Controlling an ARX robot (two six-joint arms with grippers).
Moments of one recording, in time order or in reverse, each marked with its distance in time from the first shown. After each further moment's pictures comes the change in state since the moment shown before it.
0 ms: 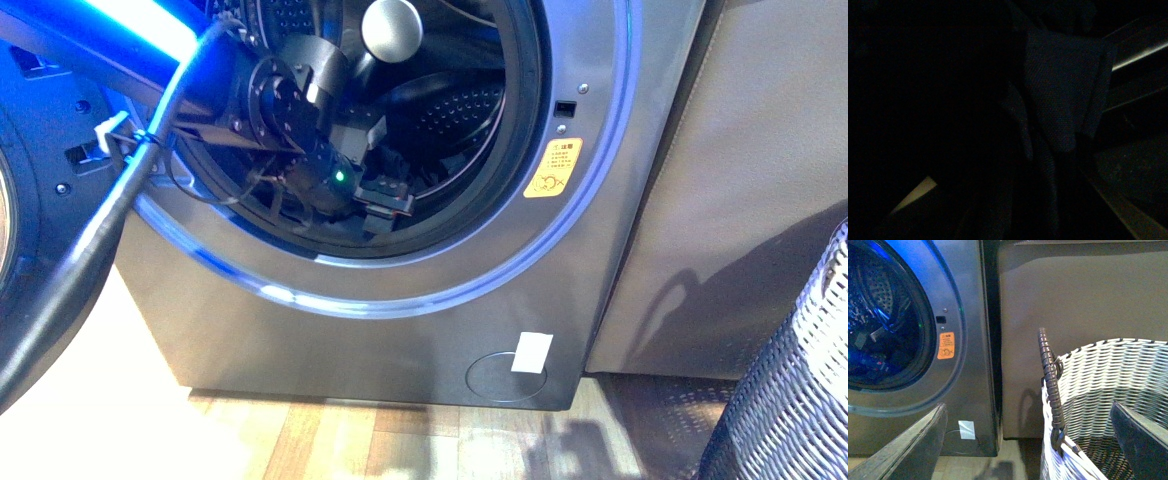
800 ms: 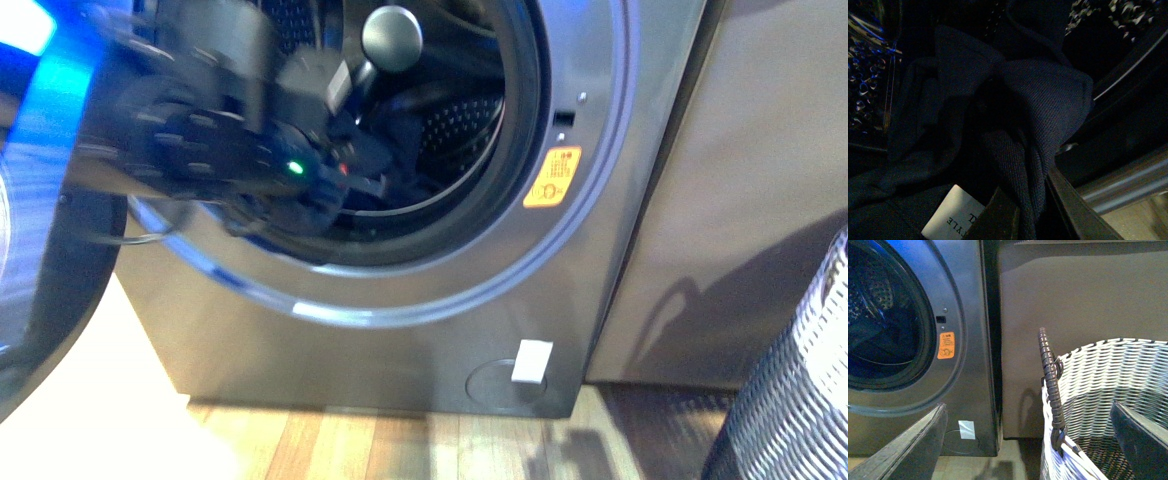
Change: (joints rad) left arm 0.005 -0.464 -0.692 0.655 0.020 0.043; right arm 0.000 0.000 0.000 0.000 0.000 0.000
